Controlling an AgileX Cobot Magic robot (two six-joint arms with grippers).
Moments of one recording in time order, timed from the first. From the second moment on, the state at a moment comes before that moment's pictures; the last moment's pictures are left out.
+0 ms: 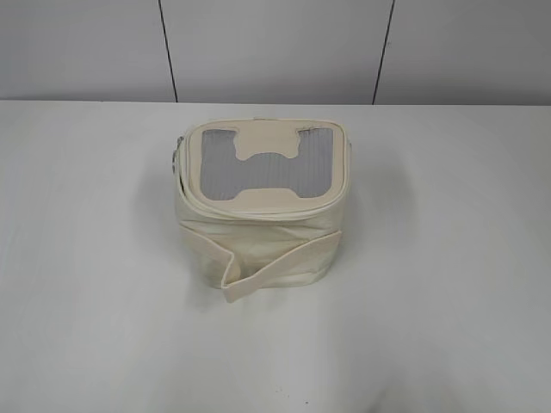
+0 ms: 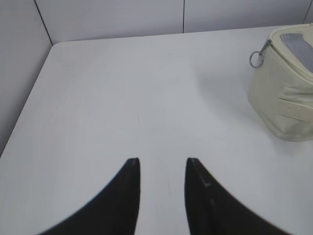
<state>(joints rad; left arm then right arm) -0.07 -0.01 -0.54 -0.02 1.05 0.03 0.06 -0.01 -0.50 0.12 1.05 -0.14</state>
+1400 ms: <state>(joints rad) -0.08 -0.01 -0.54 -0.02 1.05 0.03 0.06 0.29 -0.53 0.52 0.88 -0.41</state>
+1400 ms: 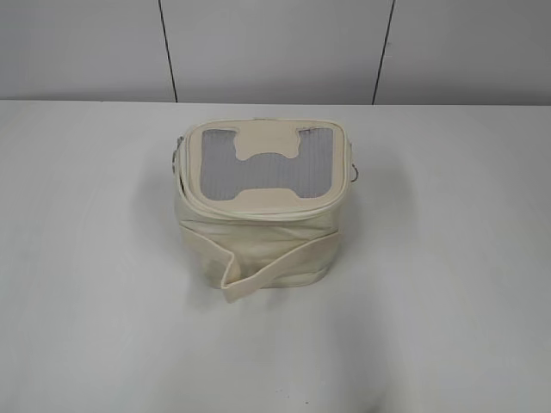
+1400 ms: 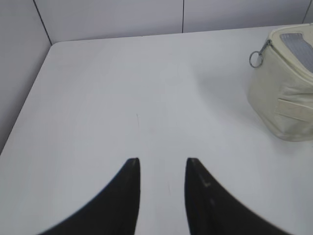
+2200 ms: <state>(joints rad) -0.09 0.05 -0.54 -0.03 1.05 0.05 0.24 1.97 -1.63 1.10 0.92 -1.31</state>
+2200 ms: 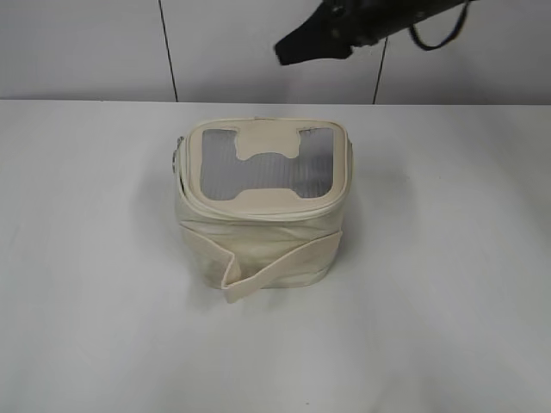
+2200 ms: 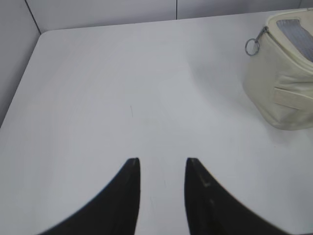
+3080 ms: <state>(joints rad) -0.09 0.27 -0.57 -0.16 0.81 0.11 0.40 2.50 -2.28 0.88 1.21 -1.00</state>
